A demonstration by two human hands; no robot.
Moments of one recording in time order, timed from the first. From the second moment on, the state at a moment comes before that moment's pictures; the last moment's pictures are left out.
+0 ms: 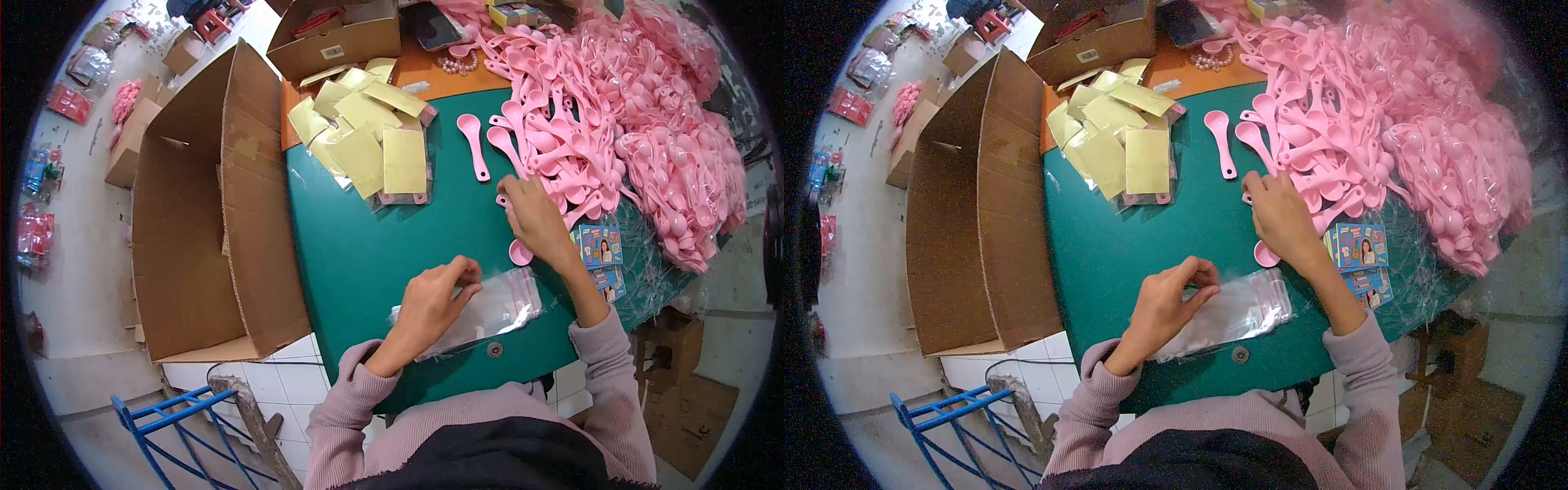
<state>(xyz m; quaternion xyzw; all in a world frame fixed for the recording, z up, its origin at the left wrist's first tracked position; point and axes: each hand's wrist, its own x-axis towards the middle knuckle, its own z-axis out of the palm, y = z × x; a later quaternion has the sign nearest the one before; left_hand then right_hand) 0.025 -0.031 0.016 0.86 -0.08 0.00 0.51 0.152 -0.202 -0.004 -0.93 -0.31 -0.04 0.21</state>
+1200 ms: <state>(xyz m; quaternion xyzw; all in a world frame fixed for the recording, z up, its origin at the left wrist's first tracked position) 0.035 -0.010 0.034 0.63 0.04 -0.21 0.74 0.059 -0.208 0.066 -0.77 -0.10 -0.13 0.62</state>
